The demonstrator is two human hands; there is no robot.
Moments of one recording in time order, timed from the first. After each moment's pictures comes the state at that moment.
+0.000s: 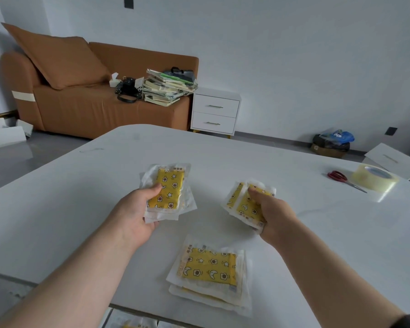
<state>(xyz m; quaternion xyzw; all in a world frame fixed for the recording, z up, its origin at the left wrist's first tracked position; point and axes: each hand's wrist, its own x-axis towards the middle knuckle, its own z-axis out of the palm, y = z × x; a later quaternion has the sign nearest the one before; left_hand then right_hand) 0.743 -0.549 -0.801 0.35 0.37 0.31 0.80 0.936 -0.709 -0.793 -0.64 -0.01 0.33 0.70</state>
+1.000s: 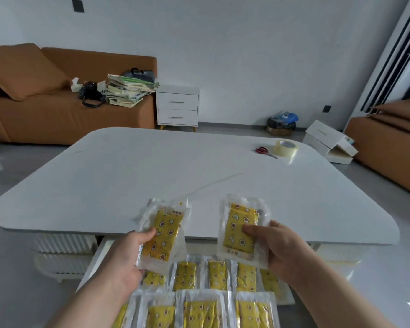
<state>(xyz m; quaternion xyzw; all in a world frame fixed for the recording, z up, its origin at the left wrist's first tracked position) 0.627 -0.777 -0.752 0.43 0.44 0.19 0.76 0.795 -0.979 -0.721 -0.63 0.00 0.39 0.67</state>
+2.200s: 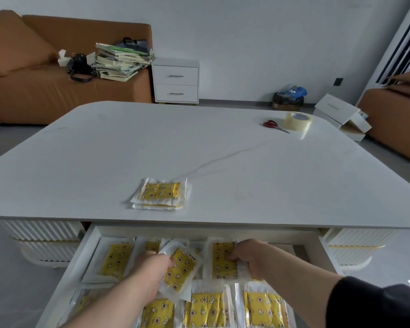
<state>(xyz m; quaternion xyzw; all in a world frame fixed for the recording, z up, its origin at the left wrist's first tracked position) 0.679 -0.773 -0.893 0.57 0.58 0.03 0.58 0.857 -0.912 -0.912 -0.78 0.05 0.51 0.35</state>
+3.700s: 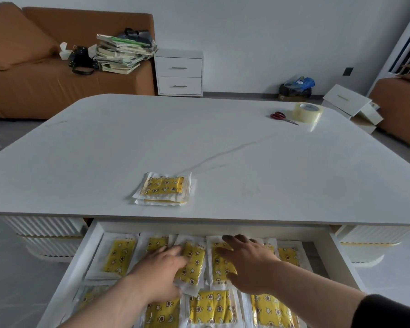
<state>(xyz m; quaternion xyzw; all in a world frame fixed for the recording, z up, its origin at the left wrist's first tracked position) 0.668 -0.756 -0.905 0.96 0.16 -0.20 0.13 0.822 -0.933 -0.888 -0.82 -0.54 0.17 -0.10</state>
